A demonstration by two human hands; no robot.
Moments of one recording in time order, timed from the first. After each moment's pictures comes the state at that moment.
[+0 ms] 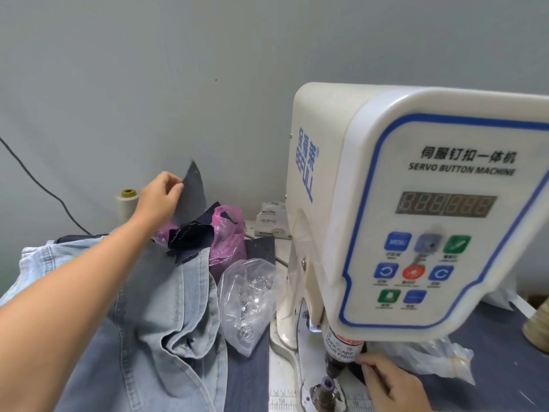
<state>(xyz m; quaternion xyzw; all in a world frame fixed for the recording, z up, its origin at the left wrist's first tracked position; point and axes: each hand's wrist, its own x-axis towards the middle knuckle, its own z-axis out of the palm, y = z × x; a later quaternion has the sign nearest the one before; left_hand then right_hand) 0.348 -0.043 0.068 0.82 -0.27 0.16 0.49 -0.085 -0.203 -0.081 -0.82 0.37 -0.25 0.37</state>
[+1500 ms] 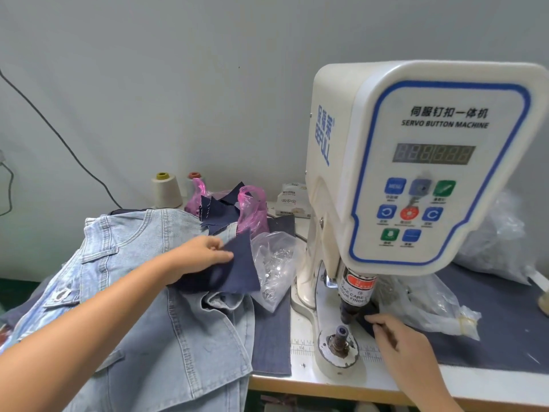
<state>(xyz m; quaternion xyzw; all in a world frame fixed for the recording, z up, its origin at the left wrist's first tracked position) 0.222 0.021 0.024 0.87 -0.31 -0.21 0.32 -0.096 -0.187 -0.063 -0.87 0.31 -0.25 0.28</state>
